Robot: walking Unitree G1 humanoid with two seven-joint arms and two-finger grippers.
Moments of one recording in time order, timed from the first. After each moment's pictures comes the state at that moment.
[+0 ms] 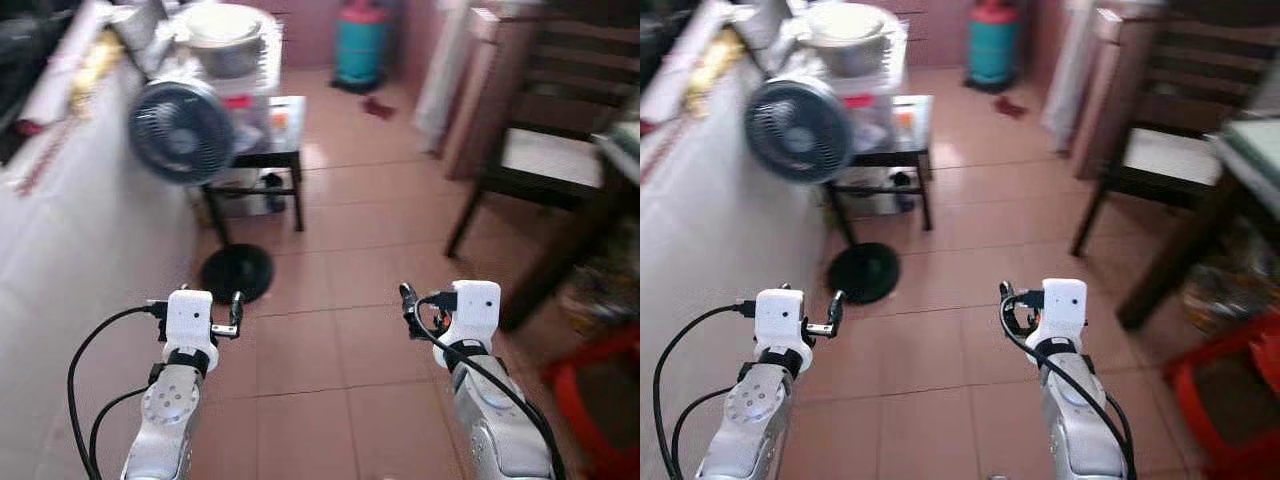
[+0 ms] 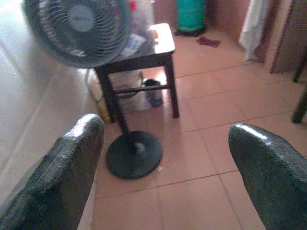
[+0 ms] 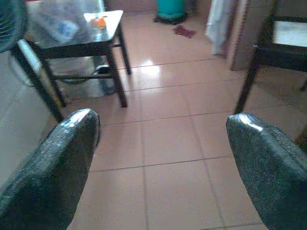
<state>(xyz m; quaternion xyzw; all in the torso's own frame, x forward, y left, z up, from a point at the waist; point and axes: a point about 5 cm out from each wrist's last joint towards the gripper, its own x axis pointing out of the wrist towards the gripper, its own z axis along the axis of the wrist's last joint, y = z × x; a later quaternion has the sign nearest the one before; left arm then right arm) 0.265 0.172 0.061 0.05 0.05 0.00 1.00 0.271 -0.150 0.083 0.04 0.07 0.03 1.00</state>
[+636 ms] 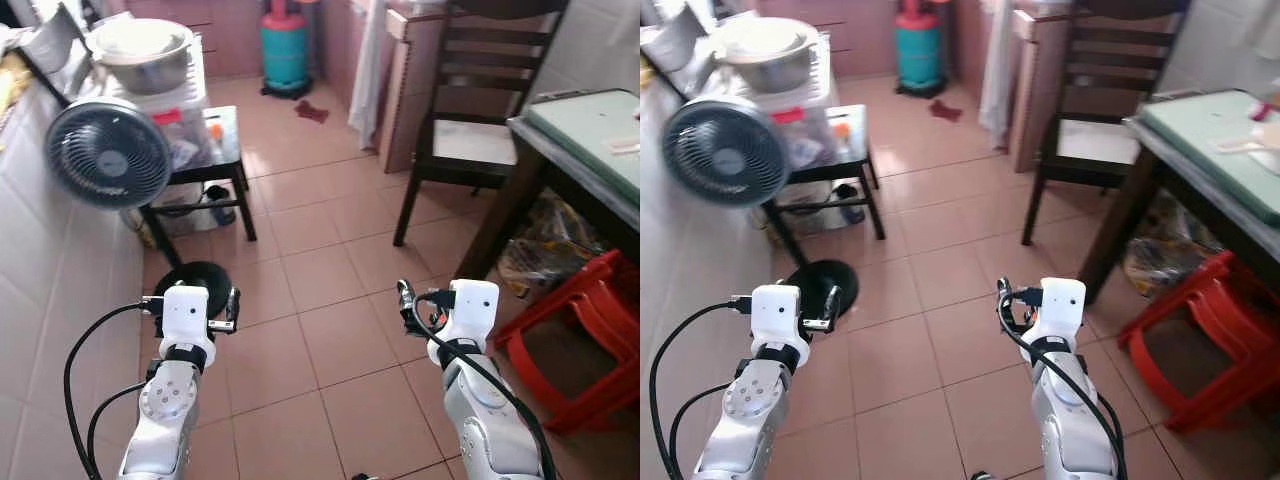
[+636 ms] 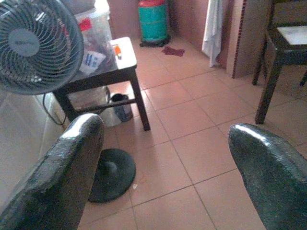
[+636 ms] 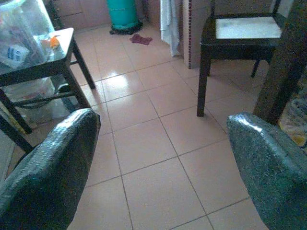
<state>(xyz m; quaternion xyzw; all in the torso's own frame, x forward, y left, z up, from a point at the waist) 0.269 0.175 0.065 0.05 0.04 0.00 1.00 0.273 -0.146 0.079 0.06 0.07 0.01 1.00</state>
